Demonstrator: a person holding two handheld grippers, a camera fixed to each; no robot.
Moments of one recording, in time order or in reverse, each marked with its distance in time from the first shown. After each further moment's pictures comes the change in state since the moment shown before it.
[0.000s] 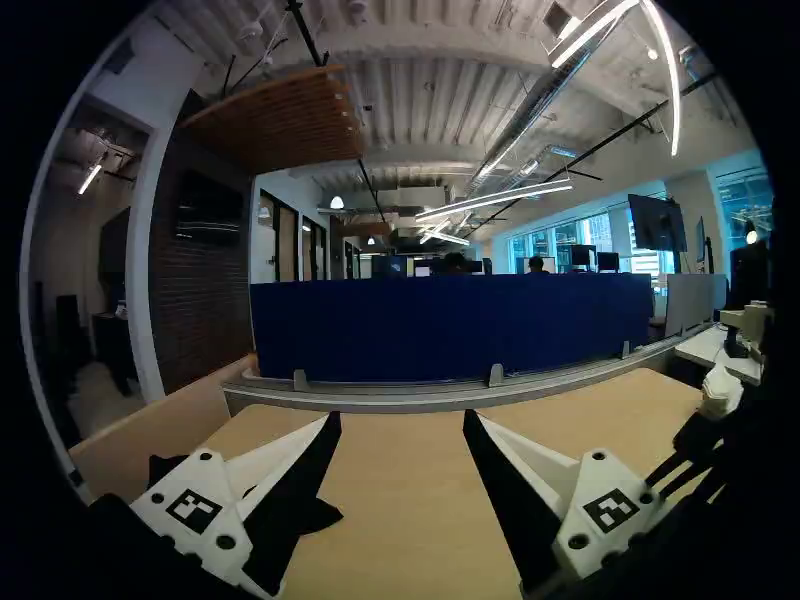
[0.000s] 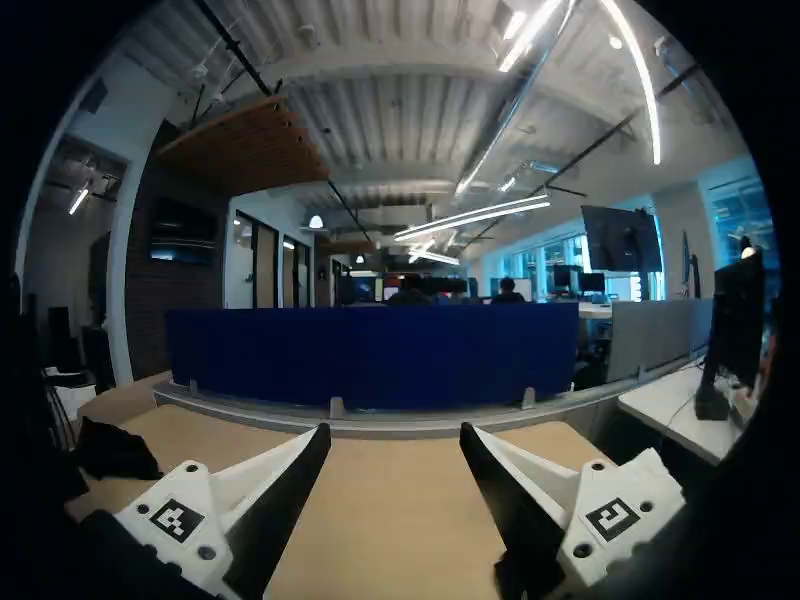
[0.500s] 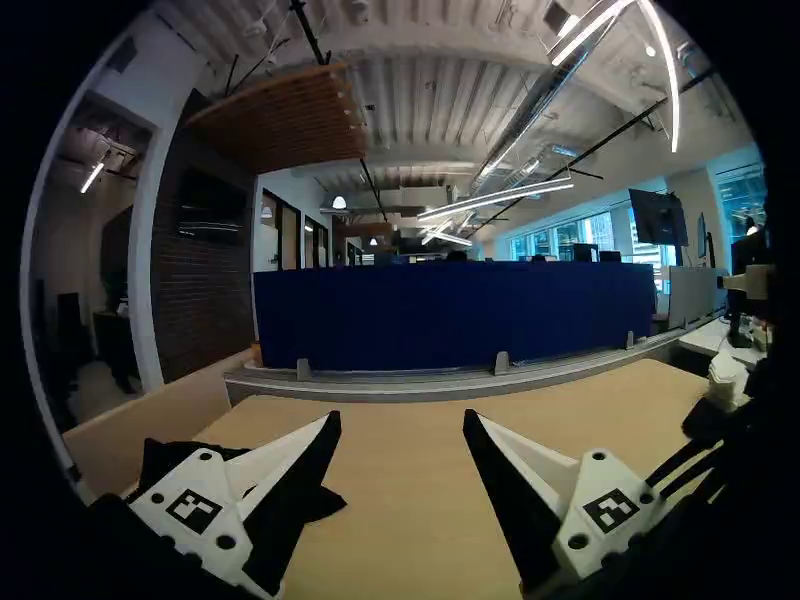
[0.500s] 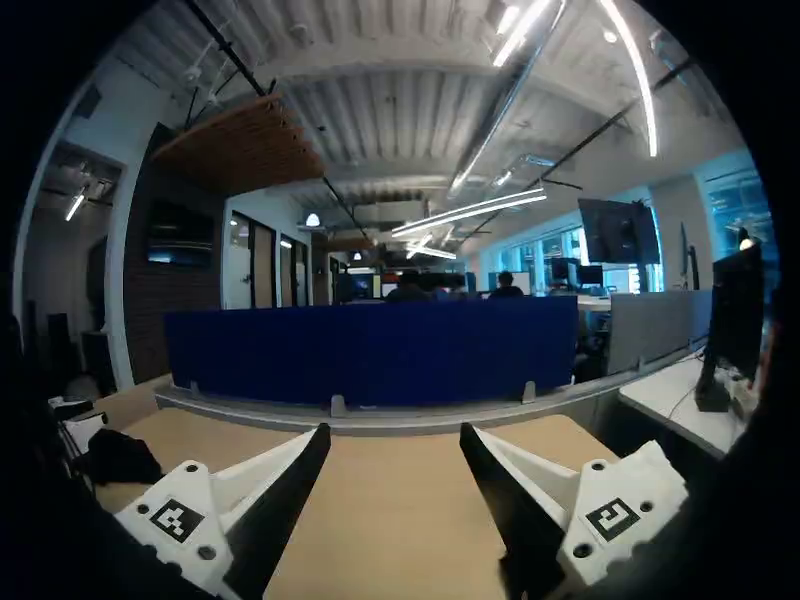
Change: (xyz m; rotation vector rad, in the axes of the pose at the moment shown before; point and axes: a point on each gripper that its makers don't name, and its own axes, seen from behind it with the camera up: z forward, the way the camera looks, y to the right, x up) left arm -0.041 -0.009 0.001 0.010 0.006 0.003; right arm 0.002 -0.006 -0.002 0.000 0.001 0.020
